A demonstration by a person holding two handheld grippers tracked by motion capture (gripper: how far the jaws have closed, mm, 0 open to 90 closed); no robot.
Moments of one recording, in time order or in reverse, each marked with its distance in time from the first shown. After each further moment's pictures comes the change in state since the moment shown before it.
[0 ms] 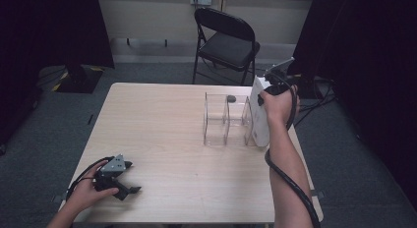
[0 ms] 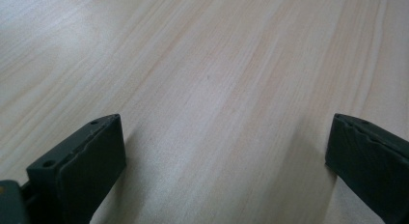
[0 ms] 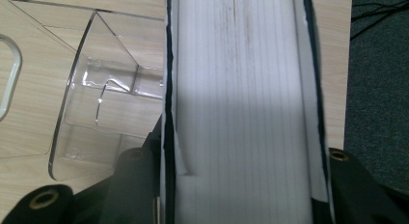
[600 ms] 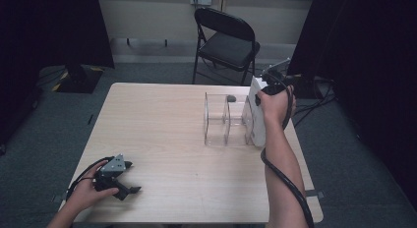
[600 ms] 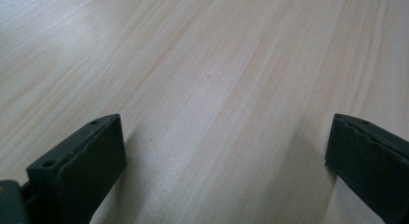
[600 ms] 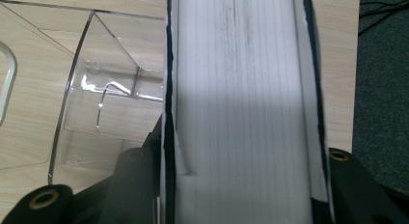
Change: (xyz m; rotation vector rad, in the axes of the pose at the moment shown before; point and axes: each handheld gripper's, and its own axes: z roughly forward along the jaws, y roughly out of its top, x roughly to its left) left arm 0.000 0.000 0.000 0.000 0.000 0.000; right arm 0.004 0.004 0.011 0.010 -0.002 0.009
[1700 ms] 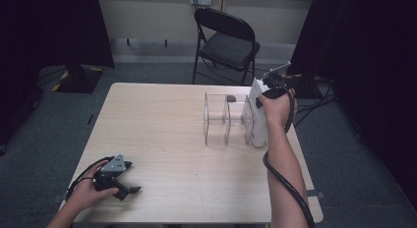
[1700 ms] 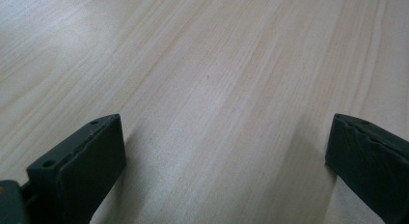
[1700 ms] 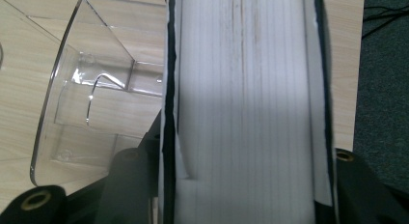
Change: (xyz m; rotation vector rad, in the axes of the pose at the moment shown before) left arm 0.000 0.000 0.000 0.001 -0.003 0.003; right arm -0.006 -0.008 0.008 -0.005 0.009 -0.034
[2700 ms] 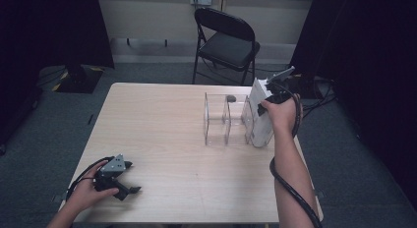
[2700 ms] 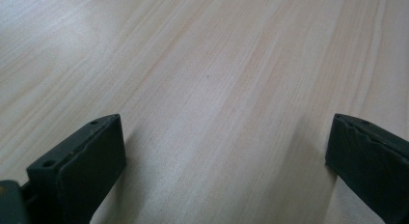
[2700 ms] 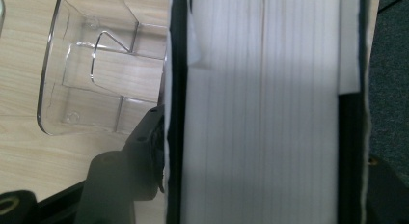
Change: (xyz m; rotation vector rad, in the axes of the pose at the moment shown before) left arm 0.000 0.000 0.000 0.000 0.000 0.000; right arm -0.005 -0.018 -0.008 0.087 0.036 0.004
